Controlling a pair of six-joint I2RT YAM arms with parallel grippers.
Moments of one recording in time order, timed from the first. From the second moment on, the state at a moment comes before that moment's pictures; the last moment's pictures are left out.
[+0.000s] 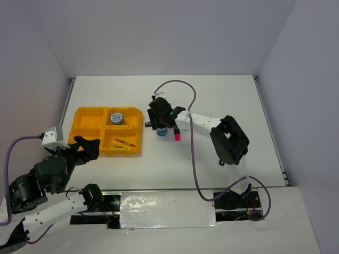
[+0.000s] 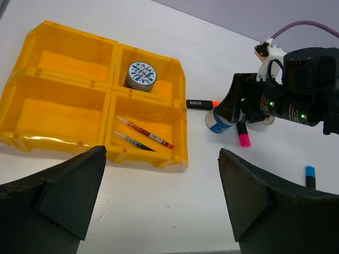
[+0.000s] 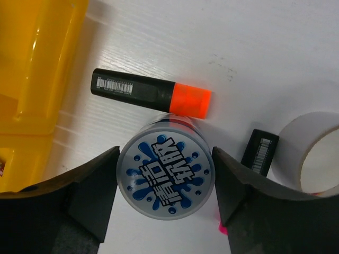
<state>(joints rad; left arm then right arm) -0.95 0.31 0.98 -1.02 -0.86 -0.68 0.79 1.99 1.48 -0.35 0.27 0.38</state>
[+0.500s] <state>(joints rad) -0.95 0.31 0.98 -1.01 -0.85 -0.68 0.80 1.89 1.35 -0.31 0.19 0.37</state>
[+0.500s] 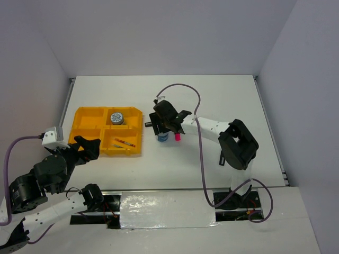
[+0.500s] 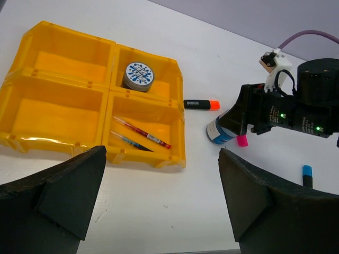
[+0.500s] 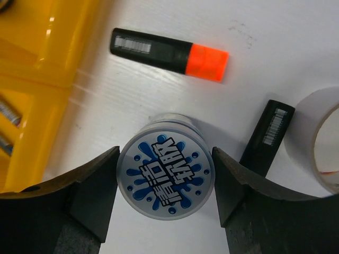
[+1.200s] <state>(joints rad) -0.95 0.31 0.98 -1.00 -0.85 -0.67 0.86 2.07 1.74 -0.17 0.17 0.44</state>
